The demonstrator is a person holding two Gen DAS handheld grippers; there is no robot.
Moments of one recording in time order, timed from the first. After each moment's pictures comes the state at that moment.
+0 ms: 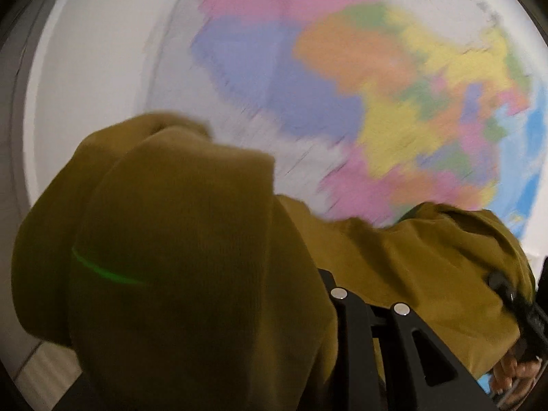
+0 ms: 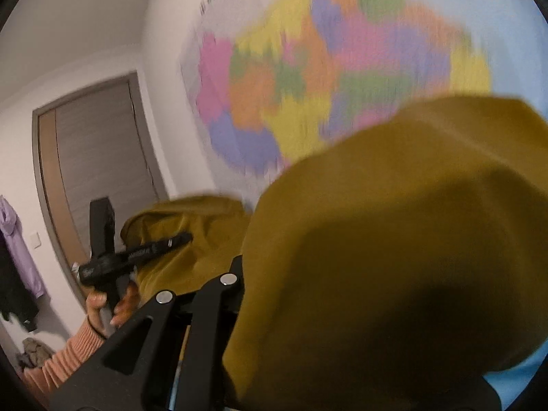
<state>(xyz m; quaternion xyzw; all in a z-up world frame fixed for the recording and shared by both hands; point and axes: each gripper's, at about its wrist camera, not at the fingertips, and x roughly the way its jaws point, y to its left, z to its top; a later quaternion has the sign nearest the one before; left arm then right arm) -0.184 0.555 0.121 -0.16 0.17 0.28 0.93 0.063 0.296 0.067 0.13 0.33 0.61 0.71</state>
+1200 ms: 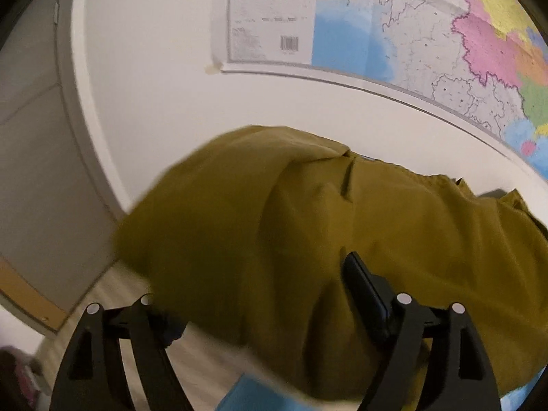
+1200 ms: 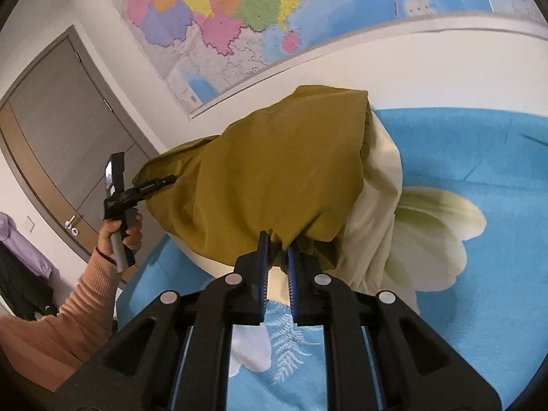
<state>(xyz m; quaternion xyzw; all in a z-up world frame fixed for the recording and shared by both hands) -0.200 0.581 0.001 -0.16 0.32 0.41 0.84 0.051 0.186 -0.027 0.05 0.50 0.55 0.67</state>
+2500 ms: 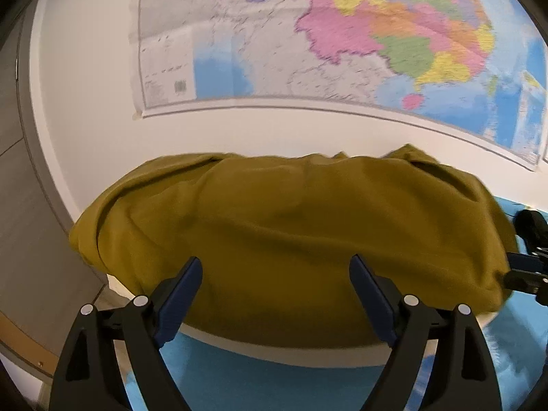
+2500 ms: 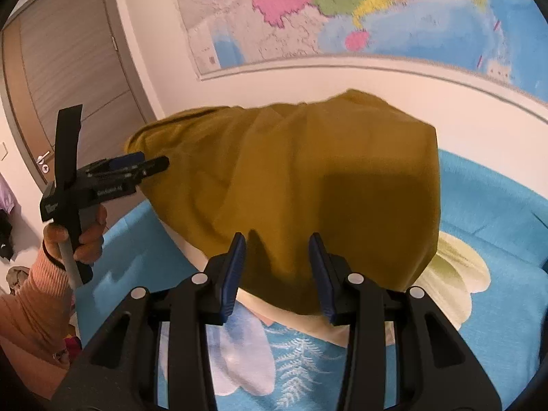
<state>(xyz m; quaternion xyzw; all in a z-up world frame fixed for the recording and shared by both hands) -0.175 0.448 -0.002 -0.08 0.28 0.32 0.90 0.009 0.252 -0.006 -0.07 0.44 0.58 0.69</state>
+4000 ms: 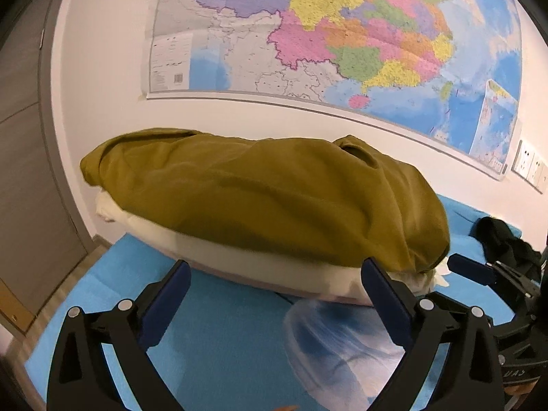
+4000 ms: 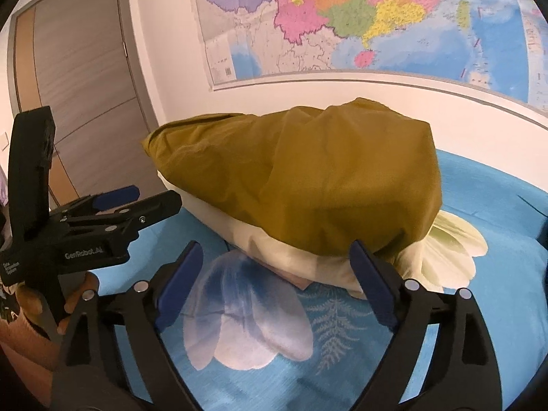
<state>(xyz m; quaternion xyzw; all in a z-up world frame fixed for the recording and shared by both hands) -0.206 0.332 -0.017 -0.15 0.24 0.32 0.90 -0.046 0.214 0.003 -0.06 0.40 0.56 0.72</state>
